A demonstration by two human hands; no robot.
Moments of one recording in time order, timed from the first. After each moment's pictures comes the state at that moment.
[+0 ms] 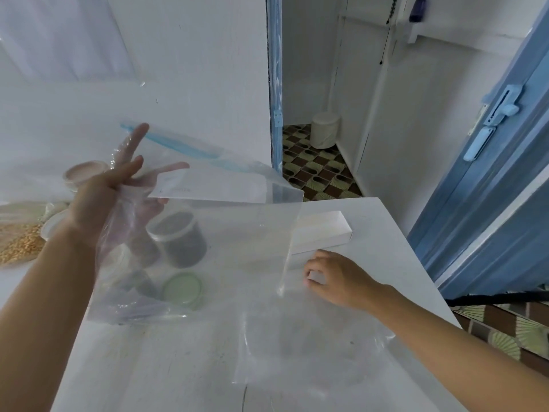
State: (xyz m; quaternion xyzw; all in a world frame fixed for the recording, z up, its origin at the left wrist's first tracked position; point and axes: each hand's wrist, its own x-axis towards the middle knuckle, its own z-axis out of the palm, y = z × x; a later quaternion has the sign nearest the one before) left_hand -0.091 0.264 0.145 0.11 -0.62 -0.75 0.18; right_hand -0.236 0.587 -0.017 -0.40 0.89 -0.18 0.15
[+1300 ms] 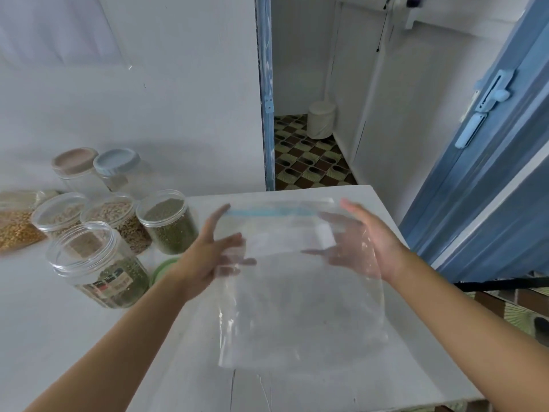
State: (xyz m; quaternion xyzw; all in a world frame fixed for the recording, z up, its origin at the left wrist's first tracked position) left_hand -0.108 0.359 0.027 0.20 -0.62 -0.76 0.01; right_hand -0.237 0.626 0.051 0.01 0.53 -0.73 0.43
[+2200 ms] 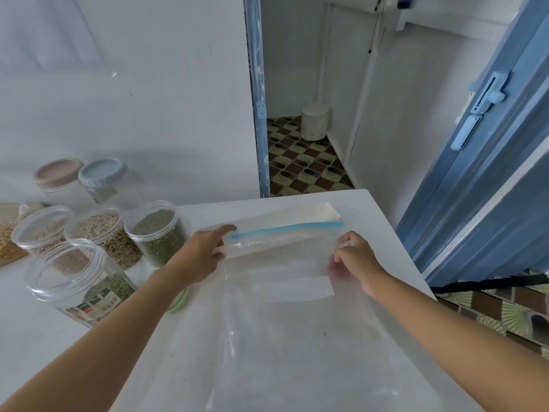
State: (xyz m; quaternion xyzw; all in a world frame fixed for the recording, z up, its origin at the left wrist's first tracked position) left_hand -0.158 0.298 -0.017 0.04 -0.97 -0.23 0.03; right_hand -0.272 0.614 -0.029 0.06 0.82 -0.53 0.21
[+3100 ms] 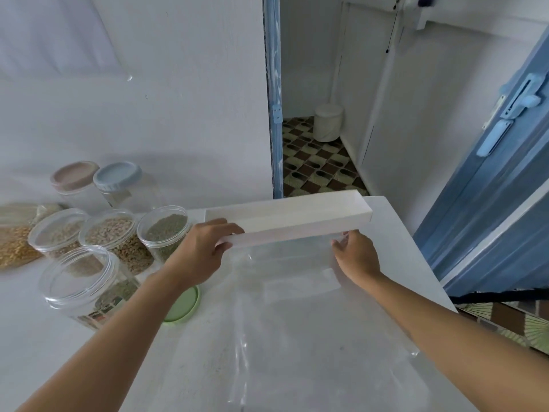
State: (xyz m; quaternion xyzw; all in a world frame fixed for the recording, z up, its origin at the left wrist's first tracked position) left_hand -0.151 0.291 0.018 -0.06 -0.96 -0.22 0.18; right_hand -0.307 0.578 -0.060 -0.12 0.93 -0.36 0.01
